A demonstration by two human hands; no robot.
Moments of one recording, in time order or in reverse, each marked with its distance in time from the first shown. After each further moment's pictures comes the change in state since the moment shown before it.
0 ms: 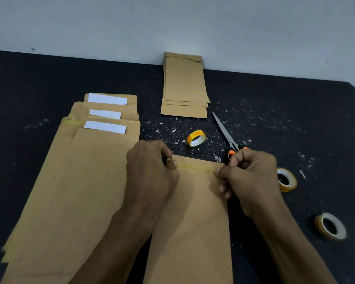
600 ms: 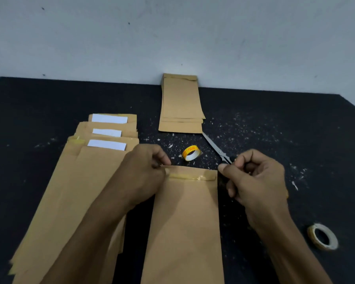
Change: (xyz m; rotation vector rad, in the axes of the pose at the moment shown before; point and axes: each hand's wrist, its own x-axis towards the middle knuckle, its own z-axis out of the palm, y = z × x) left_hand 0.021 0.010 -0.035 -0.114 -0.385 -0.036; right_hand -0.008 -0.013 -0.018 0.177 0.018 -0.156
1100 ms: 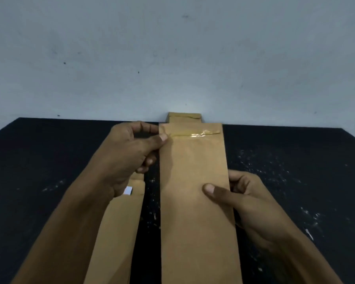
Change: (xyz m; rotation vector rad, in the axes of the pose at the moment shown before) left_hand 0.049 0.052 -0.070 -0.550 0.089 0.074; right_hand 0.034 -0.046 0.014 0.207 -0.510 0.187
